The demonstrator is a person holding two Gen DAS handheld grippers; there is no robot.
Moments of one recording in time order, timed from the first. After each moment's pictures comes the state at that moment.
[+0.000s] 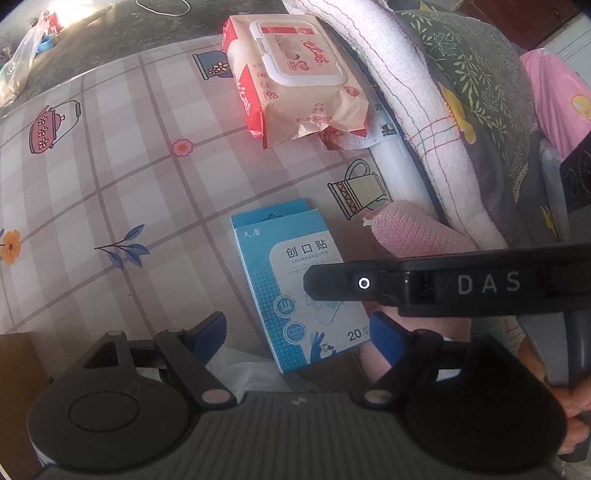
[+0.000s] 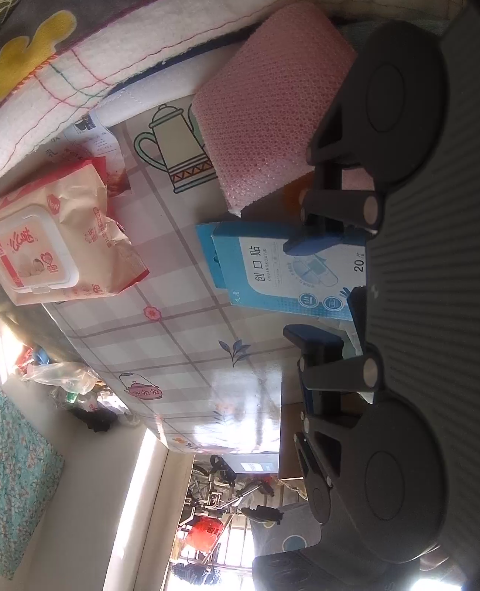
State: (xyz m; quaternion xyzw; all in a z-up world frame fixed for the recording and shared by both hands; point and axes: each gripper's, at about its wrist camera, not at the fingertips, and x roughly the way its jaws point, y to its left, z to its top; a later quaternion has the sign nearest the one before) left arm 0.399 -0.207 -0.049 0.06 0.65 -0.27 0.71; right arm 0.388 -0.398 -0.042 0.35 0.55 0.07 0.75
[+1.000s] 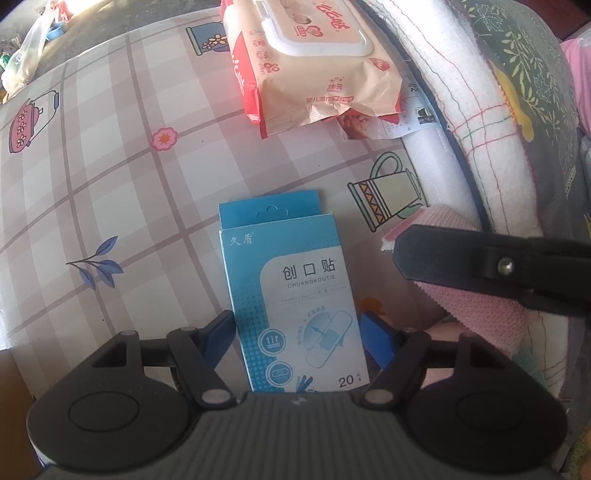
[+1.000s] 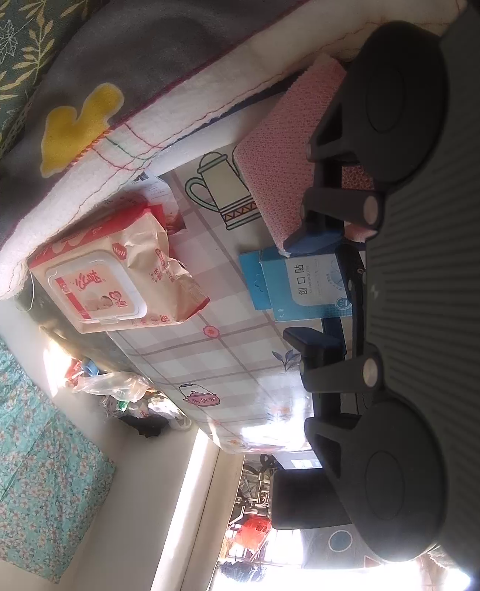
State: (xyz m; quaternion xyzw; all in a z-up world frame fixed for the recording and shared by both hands) left arm 0.415 -0.239 -0.085 0.09 0.66 -0.23 0.71; right arm 0.367 -0.438 -0.030 0.39 0.49 0.02 0.78
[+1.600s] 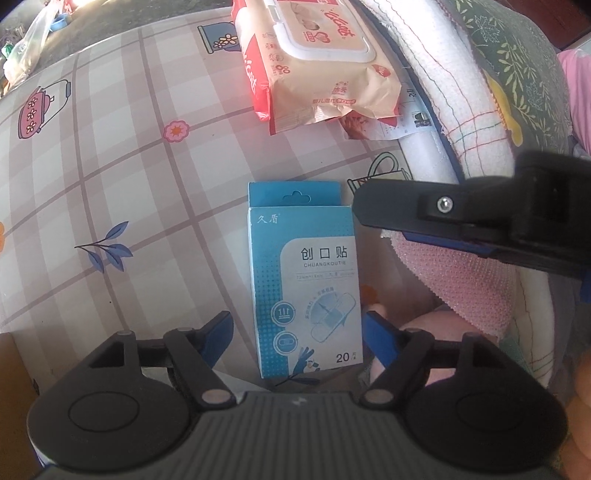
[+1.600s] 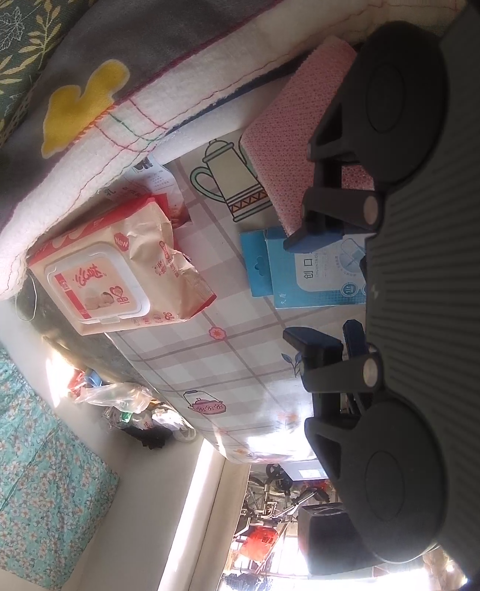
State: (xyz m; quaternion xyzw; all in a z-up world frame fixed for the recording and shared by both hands) left arm 0.412 -0.235 -0.082 0.08 0.67 -0.23 0.70; right arm 0.391 -0.426 -0.027 0.38 0.49 0.00 0.78
